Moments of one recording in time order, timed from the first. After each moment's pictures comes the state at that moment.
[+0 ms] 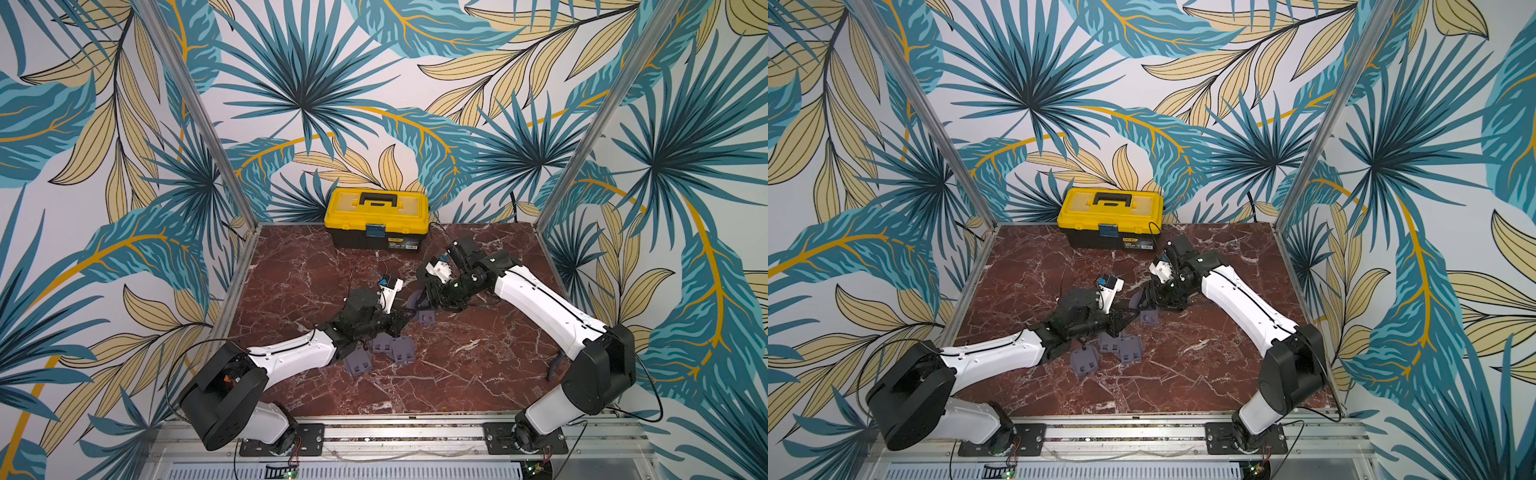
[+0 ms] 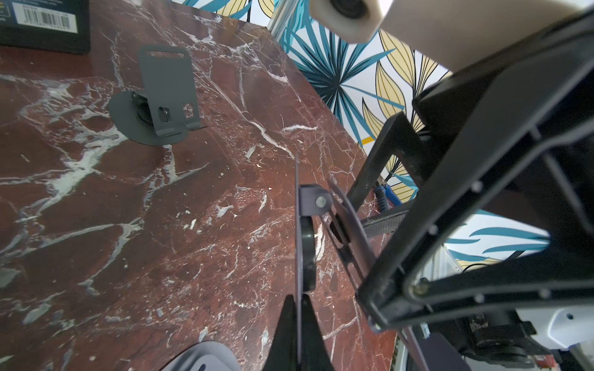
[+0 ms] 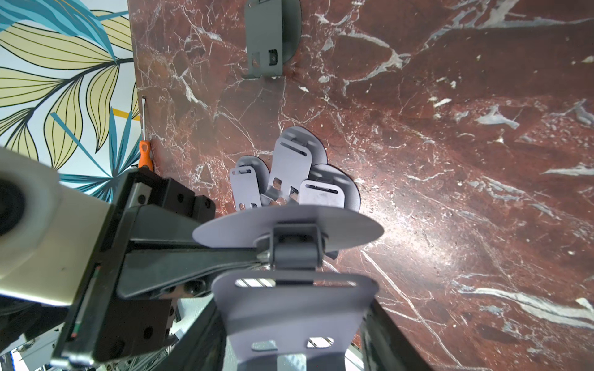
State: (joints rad) left arm -0.72 1.42 0.69 0.35 0.33 -0.51; right arm 0.46 1.60 1.43 -1.04 -0.50 0.38
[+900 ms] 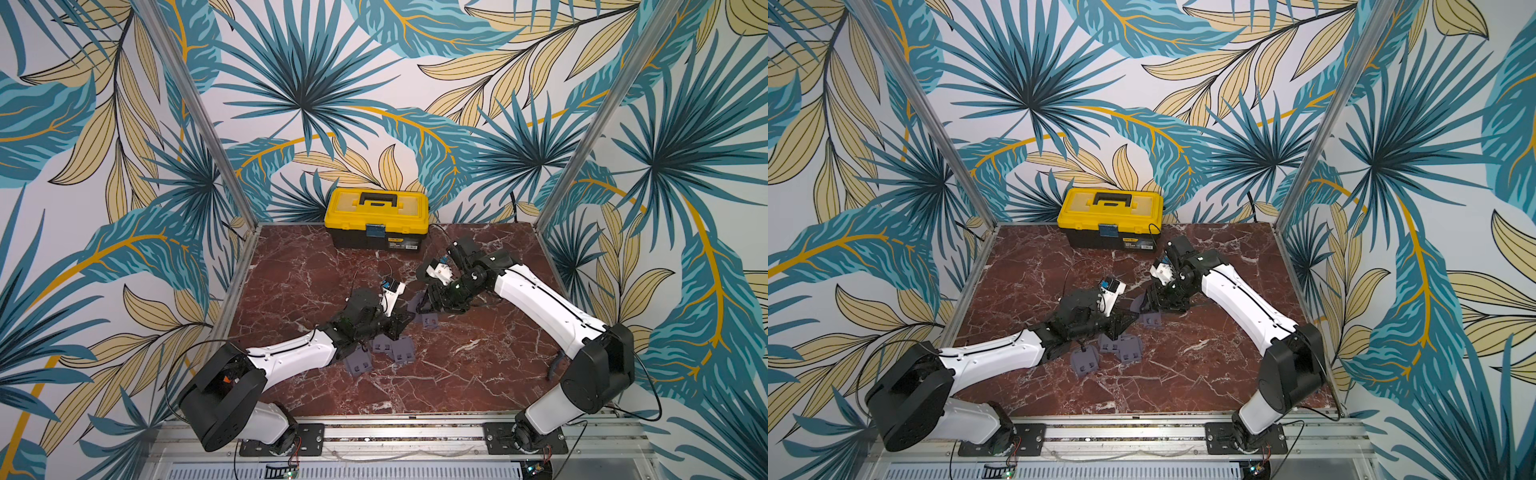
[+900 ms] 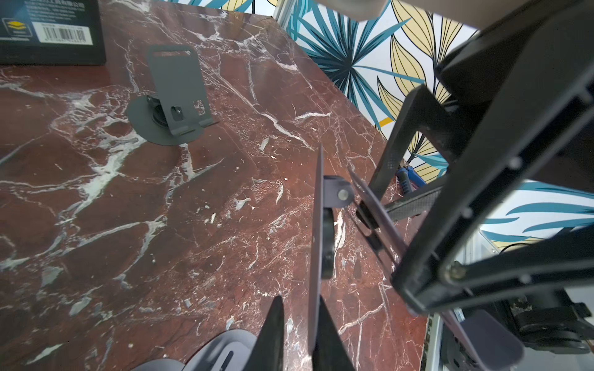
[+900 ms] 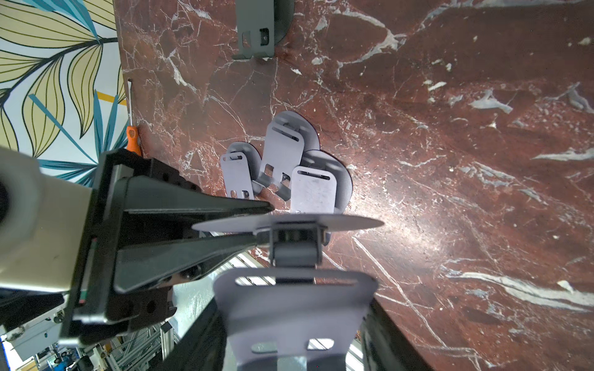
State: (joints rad) left arm -0.73 1.42 0.69 0.30 0.29 -0.43; right arm 0.46 1.60 1.43 -1.08 -0.49 0.35
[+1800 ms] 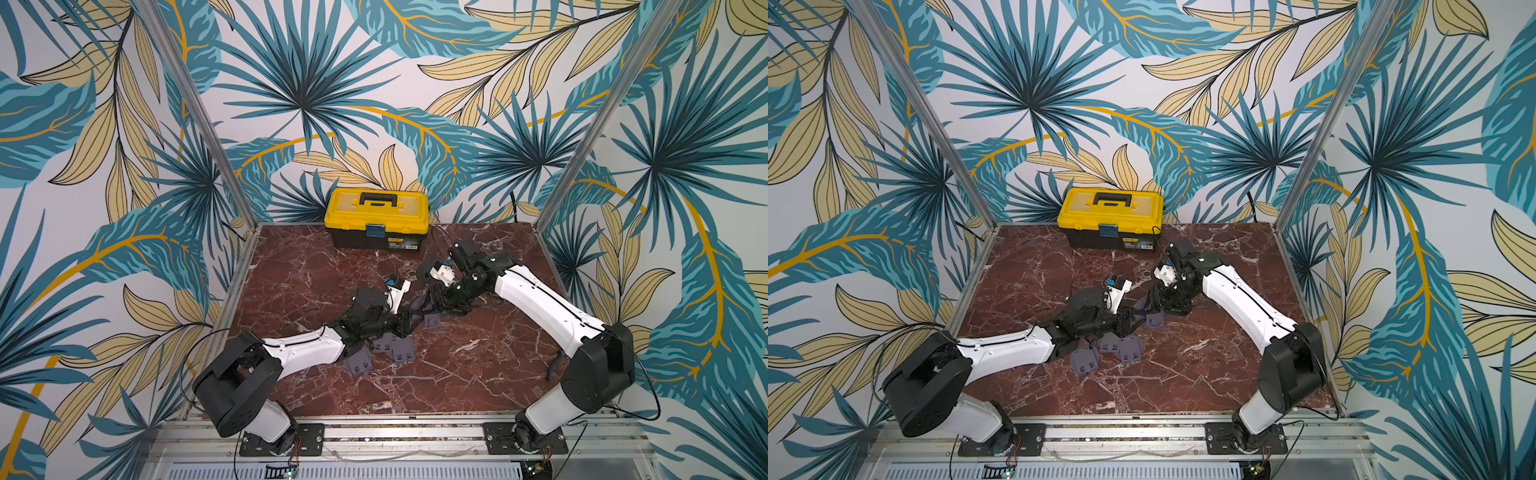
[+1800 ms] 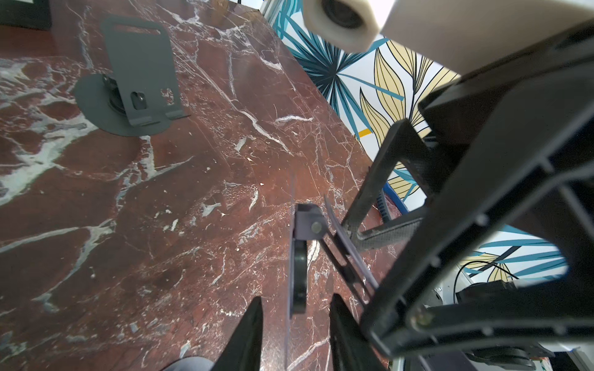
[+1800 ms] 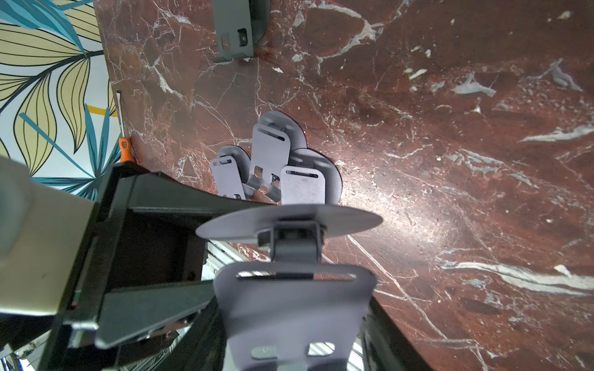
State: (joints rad) left arm -0.76 1.52 0.73 0.40 0.36 -0.55; right arm 0.45 1.60 1.41 -1.07 -0.48 0.38
